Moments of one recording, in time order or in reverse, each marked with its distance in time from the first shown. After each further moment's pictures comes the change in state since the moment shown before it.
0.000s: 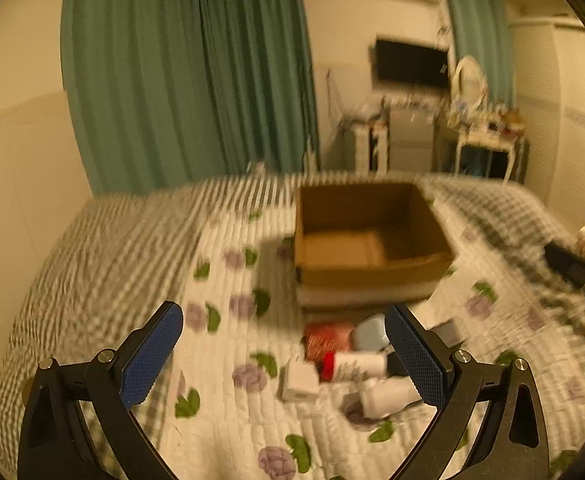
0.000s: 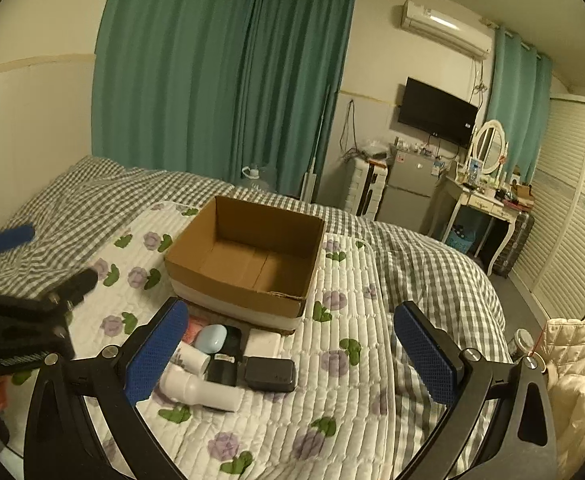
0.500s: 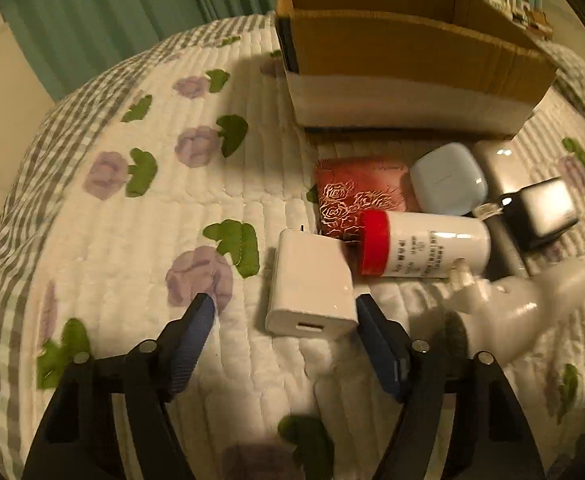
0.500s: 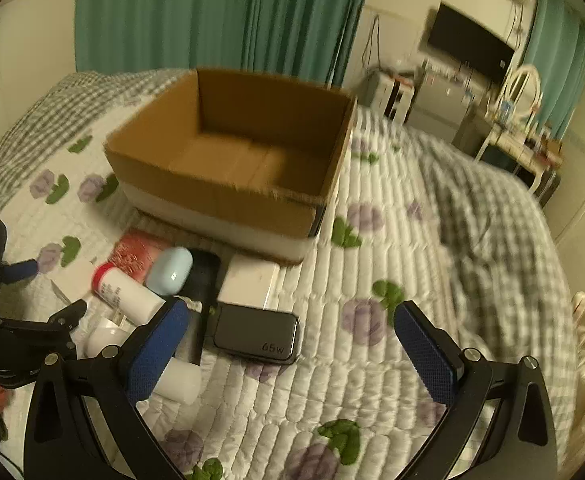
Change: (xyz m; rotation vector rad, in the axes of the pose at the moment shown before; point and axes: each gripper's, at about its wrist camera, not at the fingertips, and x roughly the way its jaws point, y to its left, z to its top) left arm 0.143 -0.027 -0.088 0.098 0.425 0.053; right arm 0.147 -0.006 -0.061 -0.027 0.315 0.056
